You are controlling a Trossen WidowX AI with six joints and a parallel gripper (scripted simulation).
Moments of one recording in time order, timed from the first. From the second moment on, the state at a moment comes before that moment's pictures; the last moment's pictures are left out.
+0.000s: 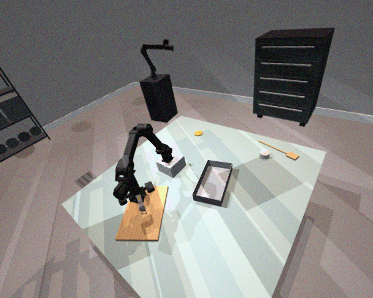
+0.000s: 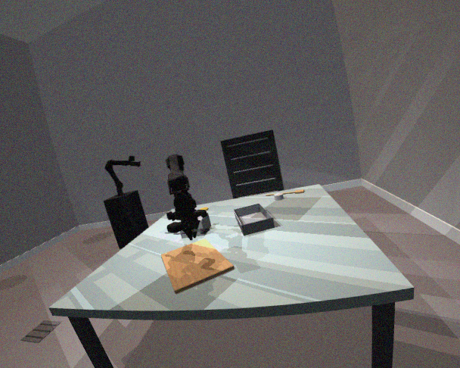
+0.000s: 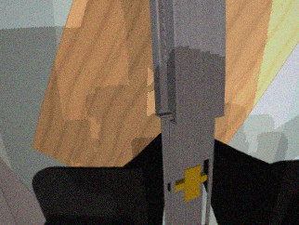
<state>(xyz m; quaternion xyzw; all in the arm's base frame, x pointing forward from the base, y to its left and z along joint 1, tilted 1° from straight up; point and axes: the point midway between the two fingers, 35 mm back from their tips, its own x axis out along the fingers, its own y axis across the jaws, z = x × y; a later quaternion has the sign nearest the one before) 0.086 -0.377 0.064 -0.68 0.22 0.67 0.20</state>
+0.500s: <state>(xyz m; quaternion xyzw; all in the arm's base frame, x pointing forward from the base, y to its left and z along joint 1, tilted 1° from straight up) 0.086 -0.378 0.039 -0.68 0.22 0.67 0.20</state>
